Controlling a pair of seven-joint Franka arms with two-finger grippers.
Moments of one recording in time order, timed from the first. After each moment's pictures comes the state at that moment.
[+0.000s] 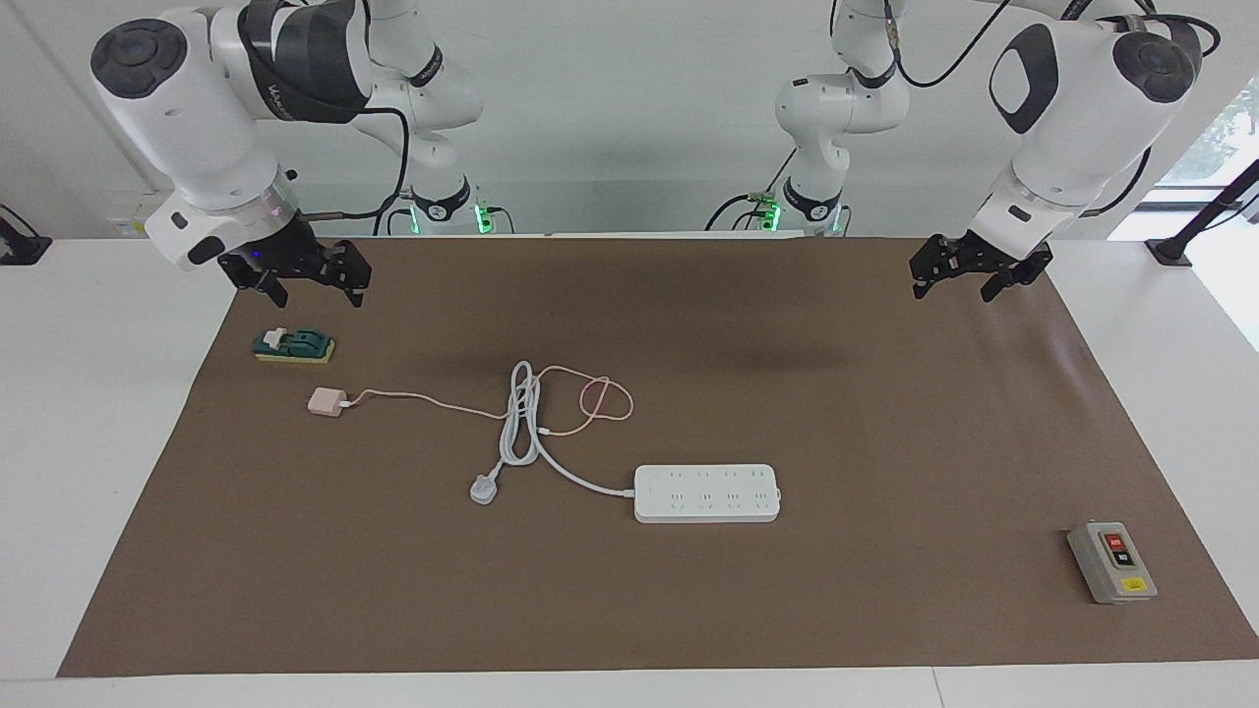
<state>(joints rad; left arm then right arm) -0.03 0.01 -0.04 -1.69 -0.03 1.61 0.05 0.16 0.09 -0.17 -1.57 0.00 1.54 0.00</state>
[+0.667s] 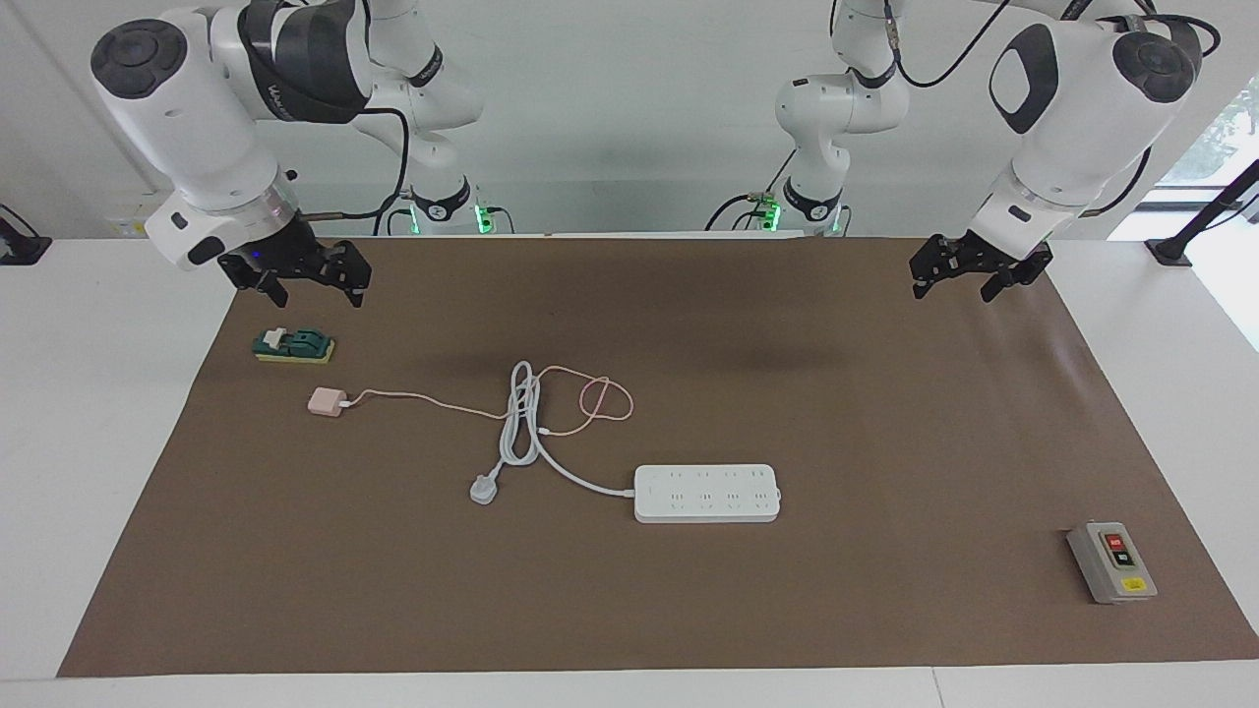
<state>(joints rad) -0.03 0.01 -0.04 -1.69 -0.03 1.61 0.05 0.16 0.09 -0.17 -1.57 0.00 1.54 0.00</state>
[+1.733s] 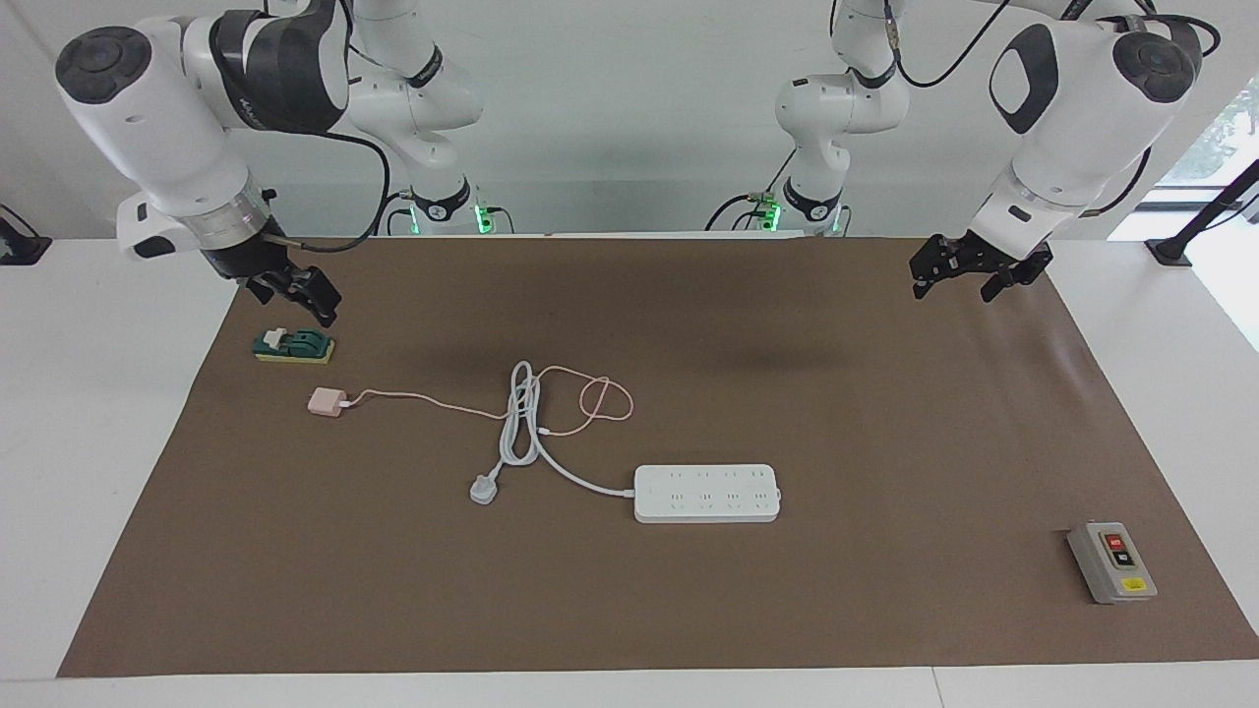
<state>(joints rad) -0.03 0.01 -0.04 -1.69 -0.03 1.62 0.05 0.13 0.09 -0.18 -1.59 0.00 1.59 0.51</state>
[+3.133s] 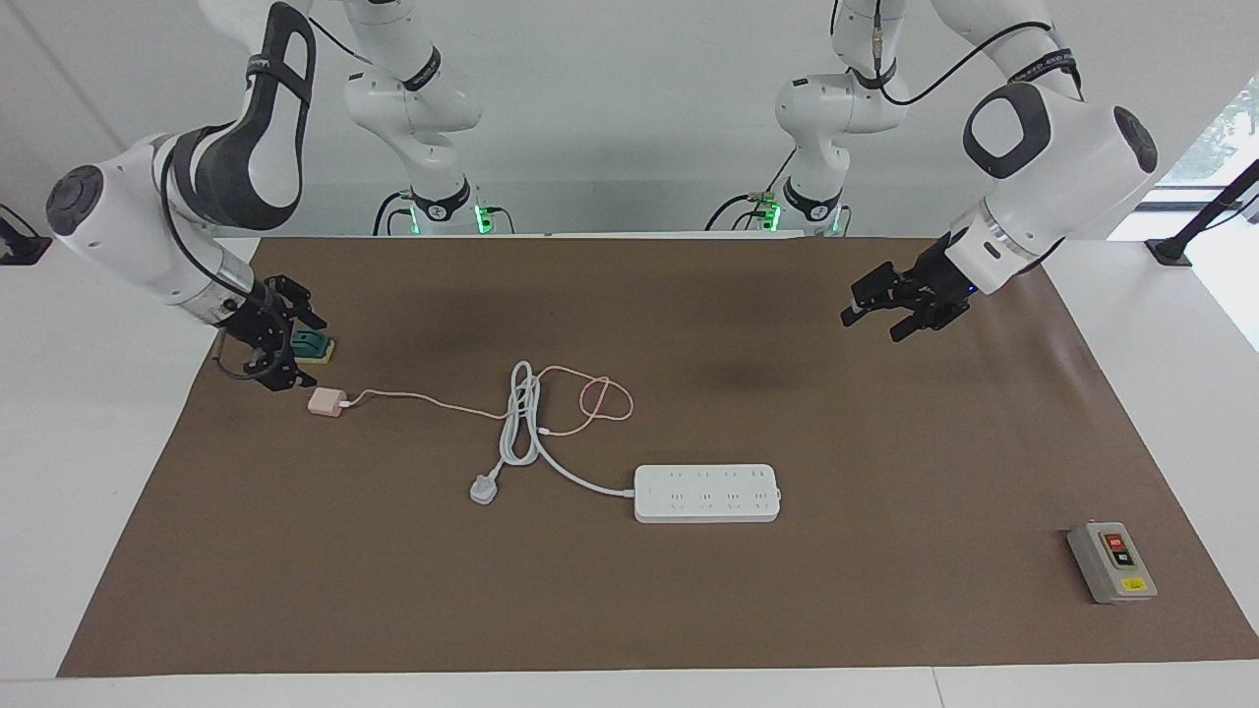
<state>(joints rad) -0.03 0.04 -0.05 -1.87 -0.58 1.85 0.13 -0.05 0.15 -0.19 -1.86 0.25 1.81 1.24</state>
